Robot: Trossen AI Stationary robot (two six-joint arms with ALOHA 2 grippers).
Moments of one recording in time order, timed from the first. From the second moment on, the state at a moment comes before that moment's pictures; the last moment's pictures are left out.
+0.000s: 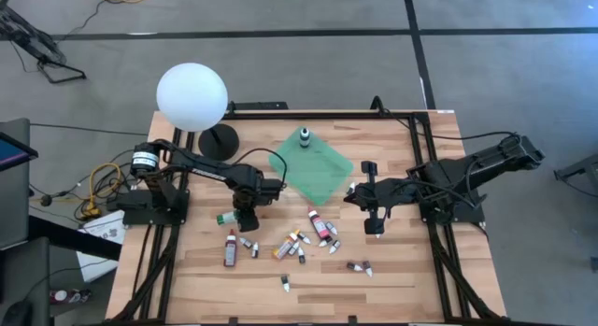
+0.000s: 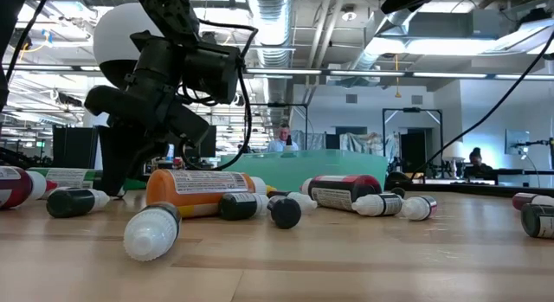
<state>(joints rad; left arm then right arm) 0.04 1.79 1.03 -0.94 0.19 -0.22 0.33 1.18 1.07 -0.64 0.31 0.03</state>
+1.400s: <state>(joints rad) -0.01 1.78 1.49 -0.91 -0.09 -0.06 0.33 1.18 1.07 -0.65 0.31 0.05</state>
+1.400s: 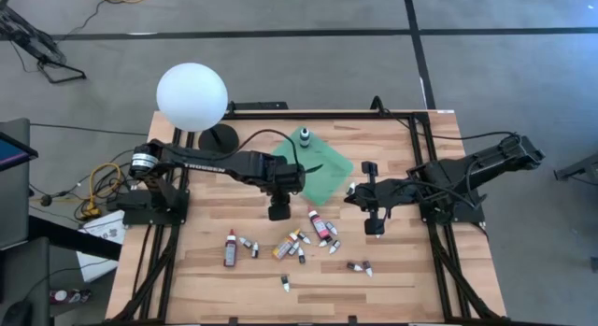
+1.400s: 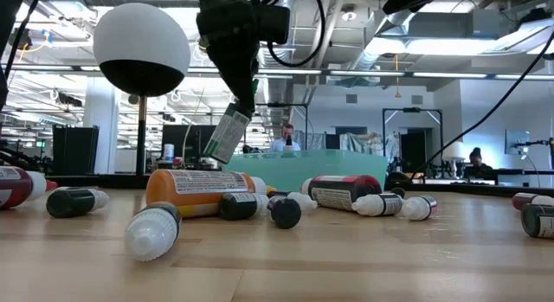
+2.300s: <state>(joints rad) 0.06 1.76 1.57 -0.70 -0.34 -0.07 0.33 1.18 1.07 -0.66 0.31 0.05</state>
